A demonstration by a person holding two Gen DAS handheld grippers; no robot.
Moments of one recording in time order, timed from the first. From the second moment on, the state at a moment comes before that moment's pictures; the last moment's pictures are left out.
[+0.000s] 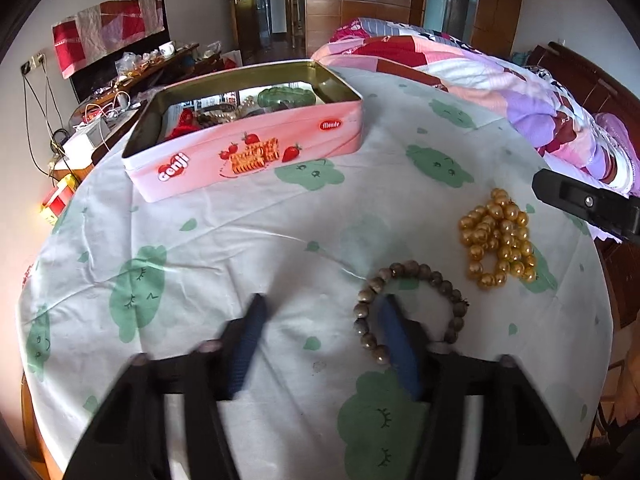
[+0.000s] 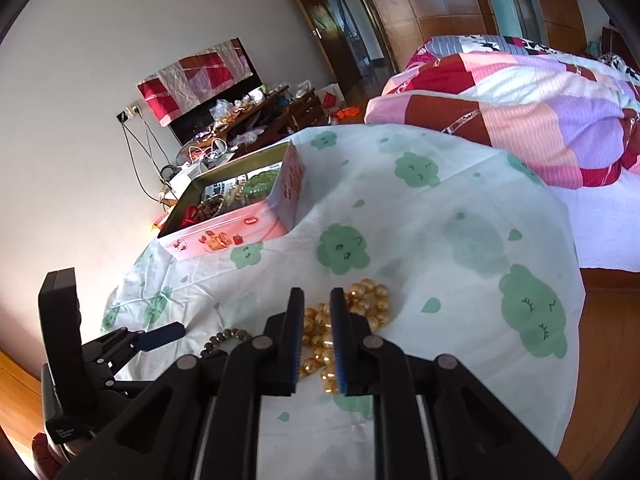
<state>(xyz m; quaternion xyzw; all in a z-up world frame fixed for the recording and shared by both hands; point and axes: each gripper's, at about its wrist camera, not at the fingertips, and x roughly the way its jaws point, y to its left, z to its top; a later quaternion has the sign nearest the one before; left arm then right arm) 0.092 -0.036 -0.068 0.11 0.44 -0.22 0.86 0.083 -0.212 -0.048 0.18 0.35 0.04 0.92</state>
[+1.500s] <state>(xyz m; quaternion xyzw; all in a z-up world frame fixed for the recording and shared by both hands) 0.084 0.018 -0.014 -0.05 0.32 -0.24 0.92 0.090 -0.170 -0.017 0.10 0.32 0.08 0.94</state>
